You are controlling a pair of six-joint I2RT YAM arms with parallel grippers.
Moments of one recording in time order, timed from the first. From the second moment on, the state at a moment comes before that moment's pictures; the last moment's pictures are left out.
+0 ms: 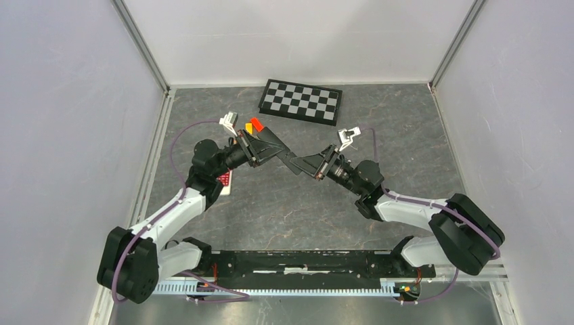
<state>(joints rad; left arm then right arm) -0.38 1.11 0.58 0.64 0.63 -1.26 0.72 1.35 0.47 1.07 -0.28 1.24</state>
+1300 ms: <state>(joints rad) -0.39 1.21 0.59 0.57 0.52 -1.06 0.69 1.46 0.39 1.14 -0.28 1.32</state>
